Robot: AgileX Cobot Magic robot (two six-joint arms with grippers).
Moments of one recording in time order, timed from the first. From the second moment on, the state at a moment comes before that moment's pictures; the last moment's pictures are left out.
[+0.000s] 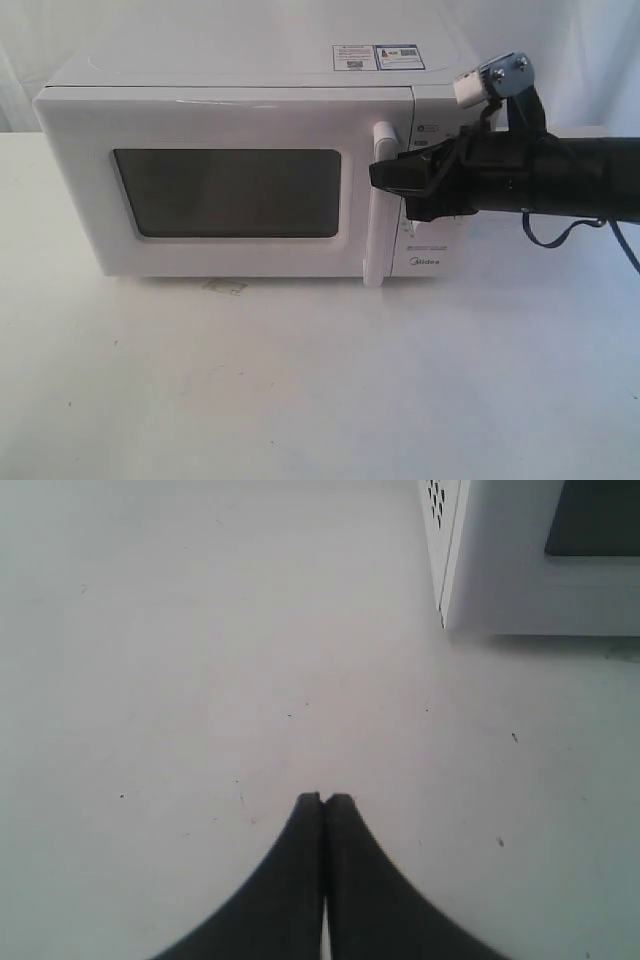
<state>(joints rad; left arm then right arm) 0.01 0.00 0.02 0.00 0.42 0.00 0.06 1.63 -0.87 1.76 0.80 -2.00</state>
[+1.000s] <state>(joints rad) 0.01 0.00 0.02 0.00 0.42 0.00 0.05 1.67 -0.85 1.79 0.89 -2.03</state>
